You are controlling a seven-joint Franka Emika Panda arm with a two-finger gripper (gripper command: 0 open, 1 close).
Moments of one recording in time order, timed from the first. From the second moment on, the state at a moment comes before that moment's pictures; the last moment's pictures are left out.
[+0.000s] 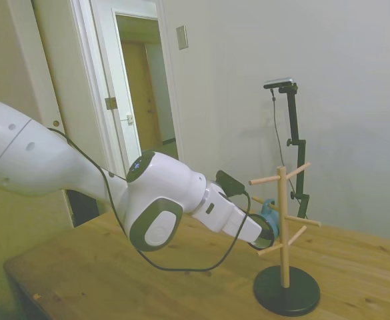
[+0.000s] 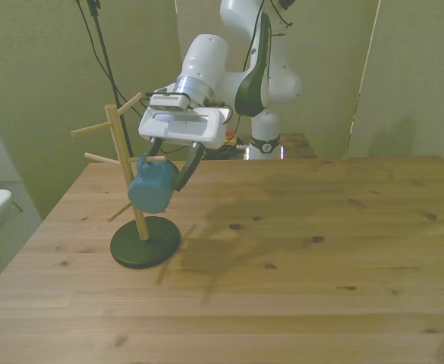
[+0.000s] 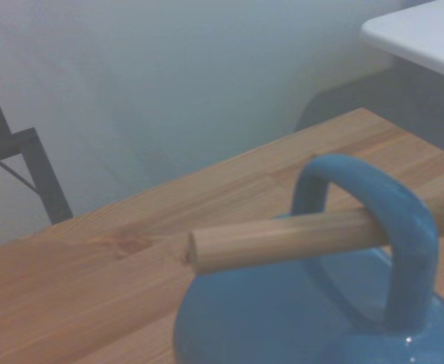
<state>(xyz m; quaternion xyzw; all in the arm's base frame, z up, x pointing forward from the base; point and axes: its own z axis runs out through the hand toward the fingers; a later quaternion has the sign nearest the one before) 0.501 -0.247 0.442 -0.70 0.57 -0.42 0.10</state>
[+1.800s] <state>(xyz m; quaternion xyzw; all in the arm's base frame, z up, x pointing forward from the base) 0.528 -0.238 0.434 -0.71 0.55 -0.42 0.09</state>
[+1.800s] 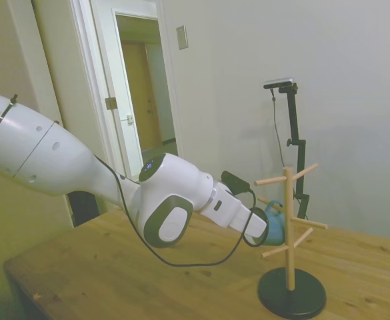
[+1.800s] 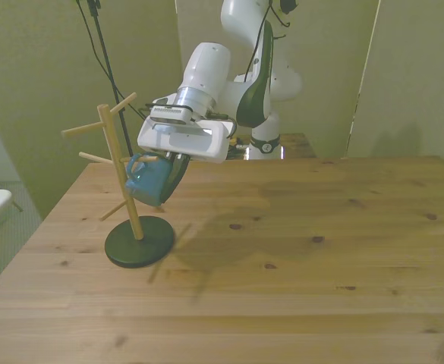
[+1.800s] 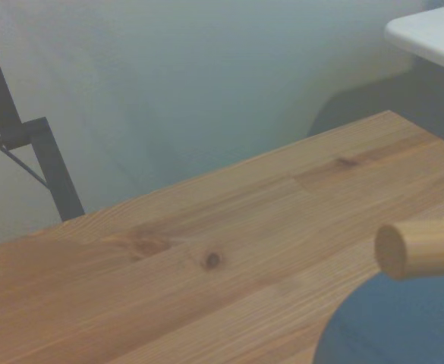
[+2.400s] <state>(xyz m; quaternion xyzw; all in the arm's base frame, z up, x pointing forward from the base) 0.531 -0.221 0.455 -0.71 0.53 -0.44 0.10</state>
